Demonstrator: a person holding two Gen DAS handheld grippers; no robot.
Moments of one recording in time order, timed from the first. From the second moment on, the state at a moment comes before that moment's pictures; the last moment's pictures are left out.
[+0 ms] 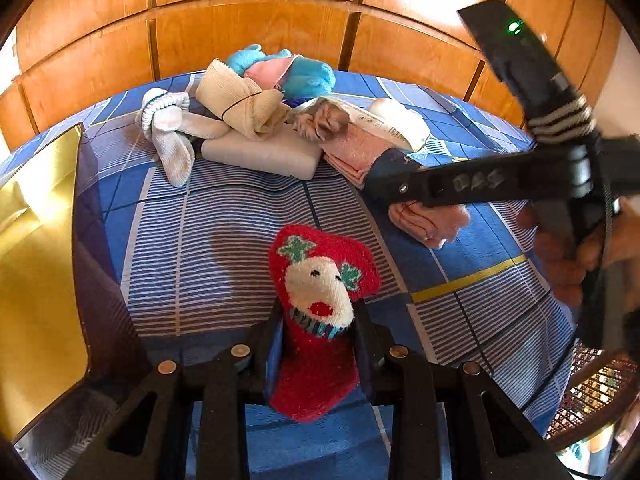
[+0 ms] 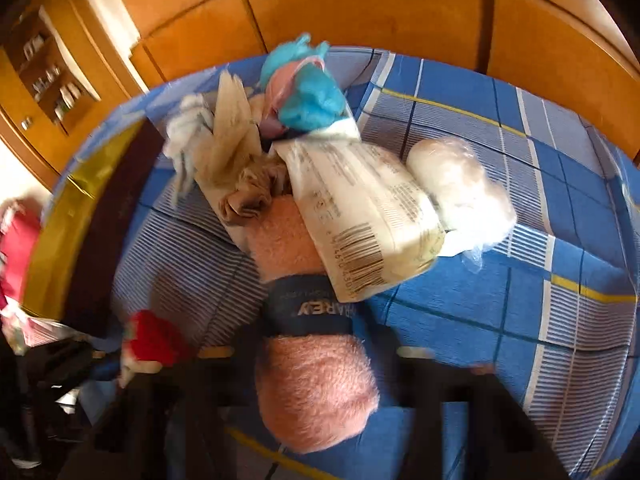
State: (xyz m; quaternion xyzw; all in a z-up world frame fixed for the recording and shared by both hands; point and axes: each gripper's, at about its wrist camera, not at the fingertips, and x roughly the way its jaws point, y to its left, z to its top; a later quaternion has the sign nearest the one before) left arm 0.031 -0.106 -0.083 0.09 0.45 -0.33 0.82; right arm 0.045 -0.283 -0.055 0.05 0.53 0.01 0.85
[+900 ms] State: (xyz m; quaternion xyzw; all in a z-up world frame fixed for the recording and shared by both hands) left arm 0.207 0.063 -0.041 -0.17 0.49 -0.12 0.85; right arm 0.046 -0.268 -0.058 -0.01 0.53 0.01 0.85
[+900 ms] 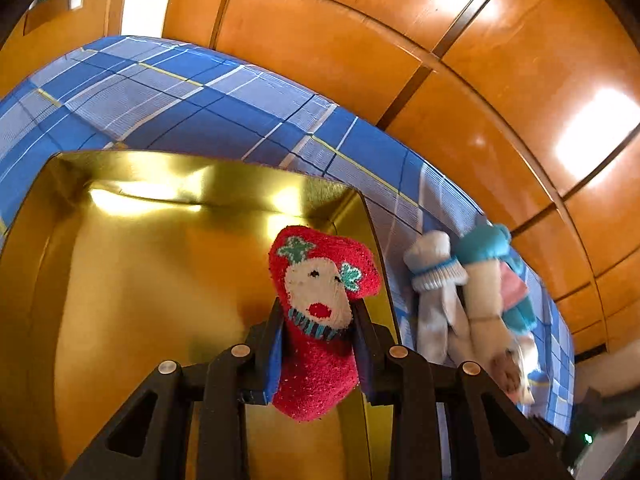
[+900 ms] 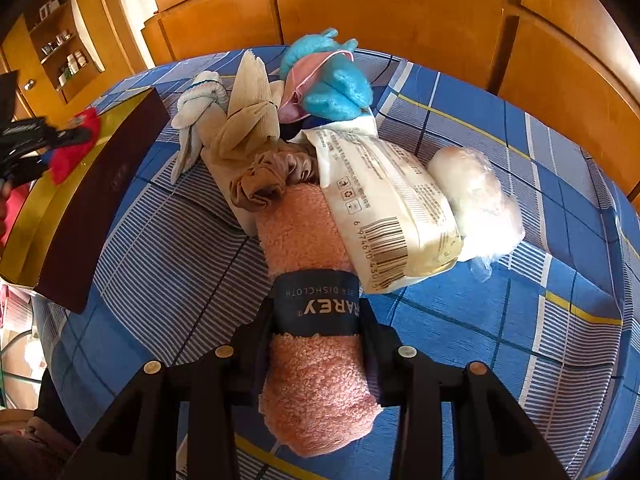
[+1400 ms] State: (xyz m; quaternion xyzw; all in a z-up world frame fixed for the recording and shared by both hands) left arm 0.239 0.051 -0.063 -0.12 0.49 -0.10 0.86; right arm 0.045 -0.270 -0.058 -0.01 0.52 0.01 0.85
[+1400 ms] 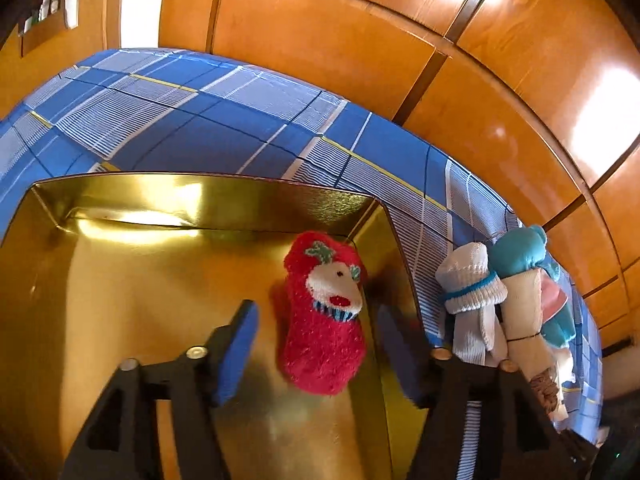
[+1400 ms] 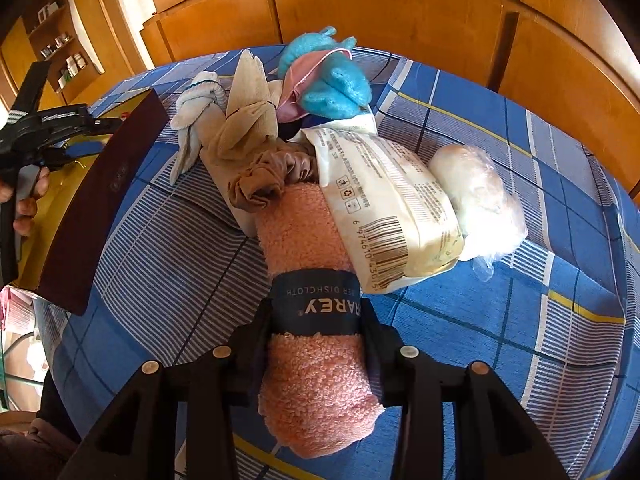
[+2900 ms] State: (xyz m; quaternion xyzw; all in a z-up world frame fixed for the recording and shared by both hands) left arm 0.054 0.105 -0.018 -0.07 0.37 0.02 0.93; right arm -0.003 -0.214 -0.036 0.01 0.52 0.03 0.85
